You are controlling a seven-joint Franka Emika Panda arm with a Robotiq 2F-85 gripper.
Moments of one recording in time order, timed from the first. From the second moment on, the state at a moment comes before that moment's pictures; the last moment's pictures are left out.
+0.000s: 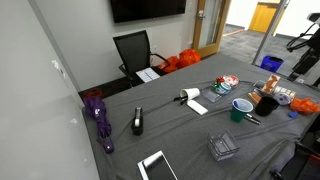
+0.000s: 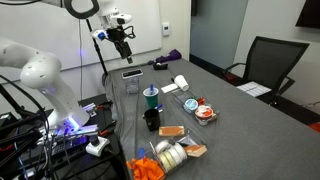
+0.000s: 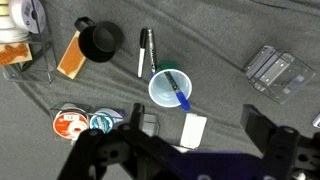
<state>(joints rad) -0.01 -0.74 -0.12 -2.68 -0.11 2.11 -0.24</state>
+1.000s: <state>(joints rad) 0.02 -0.71 -0.18 -2.68 -0.10 2.21 -0.38</state>
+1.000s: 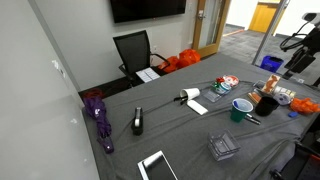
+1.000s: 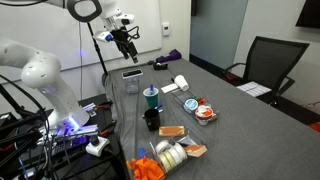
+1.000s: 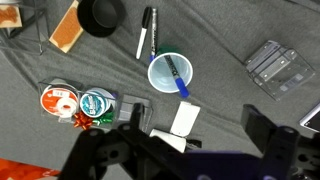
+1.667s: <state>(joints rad) 0.14 -0.50 -0.36 -2.63 0.04 2.25 -0.96</state>
